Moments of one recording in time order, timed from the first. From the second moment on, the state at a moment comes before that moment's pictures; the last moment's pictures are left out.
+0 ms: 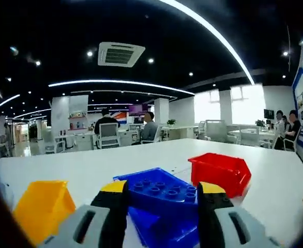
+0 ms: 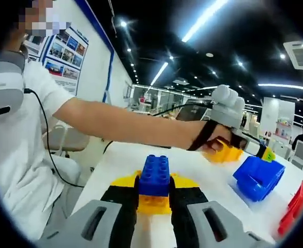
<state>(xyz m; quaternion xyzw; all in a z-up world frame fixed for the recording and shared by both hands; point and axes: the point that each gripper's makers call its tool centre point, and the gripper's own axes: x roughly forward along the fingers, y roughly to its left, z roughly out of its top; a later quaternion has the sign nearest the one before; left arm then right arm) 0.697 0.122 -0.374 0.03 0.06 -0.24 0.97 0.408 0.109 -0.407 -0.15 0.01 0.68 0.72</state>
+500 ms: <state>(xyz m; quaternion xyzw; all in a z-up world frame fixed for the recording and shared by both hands) 0.712 0.107 -0.388 0.00 0.07 -0.24 0.97 0.400 0.113 -0.407 -0.16 0.01 0.68 0.71</state>
